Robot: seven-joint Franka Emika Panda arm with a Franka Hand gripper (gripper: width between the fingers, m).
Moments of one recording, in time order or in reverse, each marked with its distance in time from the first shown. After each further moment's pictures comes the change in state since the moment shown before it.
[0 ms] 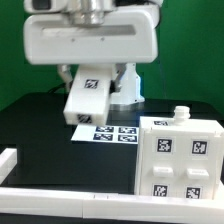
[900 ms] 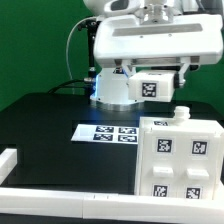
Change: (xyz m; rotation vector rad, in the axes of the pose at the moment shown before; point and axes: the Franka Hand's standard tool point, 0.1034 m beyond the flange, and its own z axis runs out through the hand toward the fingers) arm -0.005 -0.076 0.001 -0.011 0.594 0.015
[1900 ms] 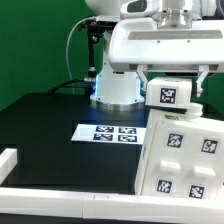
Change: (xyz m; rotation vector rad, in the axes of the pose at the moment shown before) arm 0.000 -0.022 0.012 -0.007 -0.118 -0.051
